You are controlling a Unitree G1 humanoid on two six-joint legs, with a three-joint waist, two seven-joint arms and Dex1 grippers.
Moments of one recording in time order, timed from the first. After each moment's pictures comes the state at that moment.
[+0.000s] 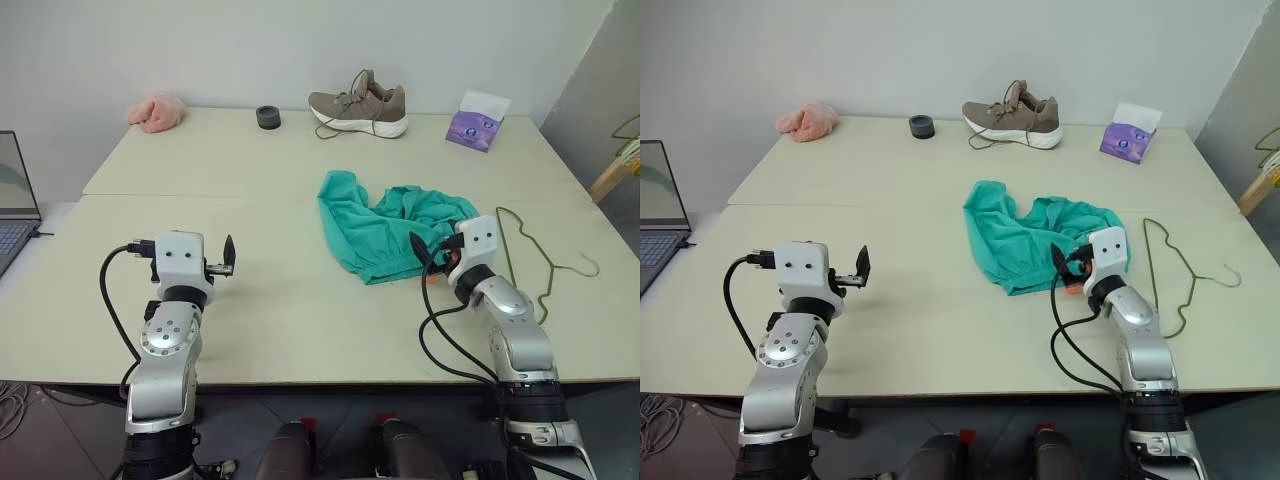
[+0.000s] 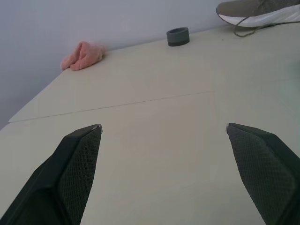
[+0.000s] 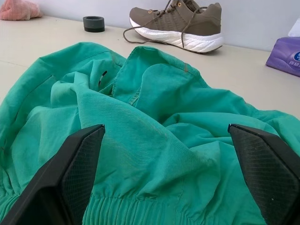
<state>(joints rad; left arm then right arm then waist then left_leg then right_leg) -0.12 0.27 0.20 -0.30 0.00 0.38 -0.06 -0.32 -0.23 -0.07 -0.02 0.11 0.27 0.32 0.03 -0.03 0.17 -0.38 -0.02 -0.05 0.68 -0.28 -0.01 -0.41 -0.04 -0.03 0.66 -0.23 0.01</state>
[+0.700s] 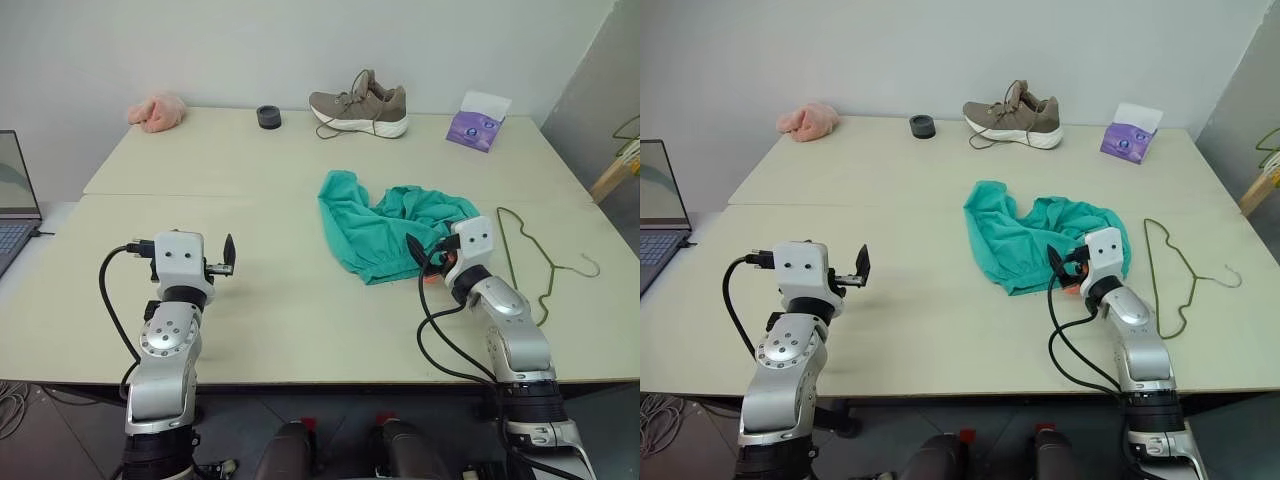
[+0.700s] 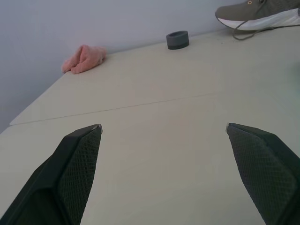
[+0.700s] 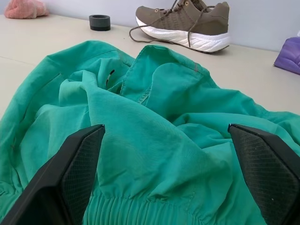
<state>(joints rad) -0.12 0.27 0.20 -0.30 -0.01 0.36 -0.06 -0.32 -0.23 -0.06 -0.02 0.11 0.27 0.32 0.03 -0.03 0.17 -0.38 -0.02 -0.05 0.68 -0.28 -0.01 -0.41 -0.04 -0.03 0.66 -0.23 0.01</state>
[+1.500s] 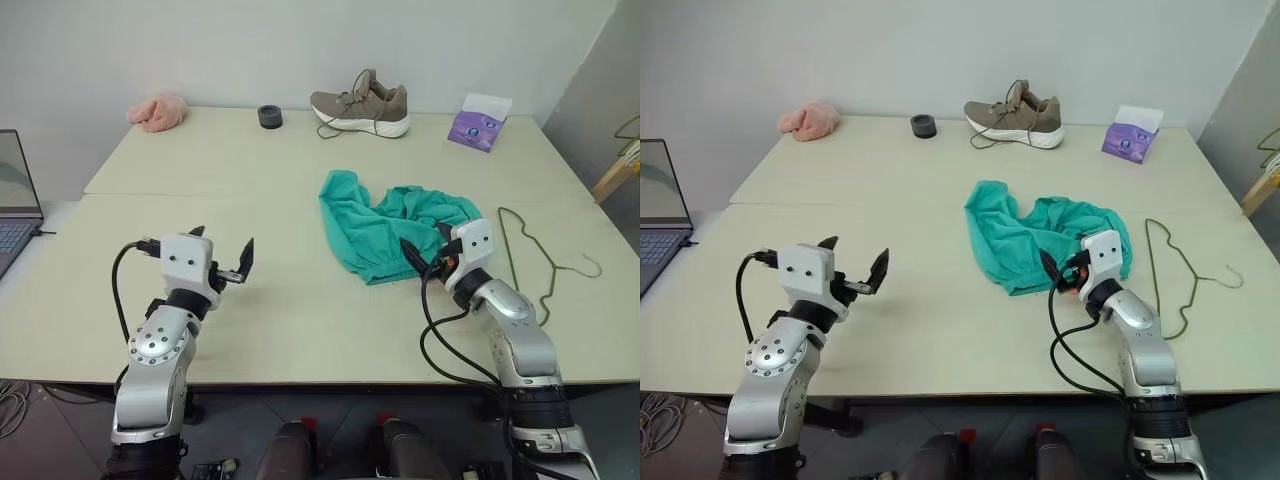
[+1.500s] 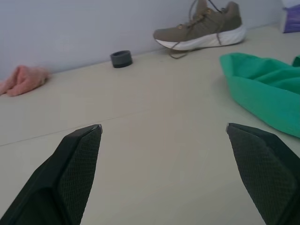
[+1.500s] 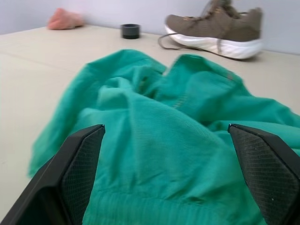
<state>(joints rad) -0.06 0.37 0.17 -0.33 -0.16 0.28 -0.34 -0.27 -0.31 0.00 -0.13 0.22 0.27 0.53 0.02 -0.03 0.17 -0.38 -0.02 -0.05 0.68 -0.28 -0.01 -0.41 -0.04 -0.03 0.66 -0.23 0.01</state>
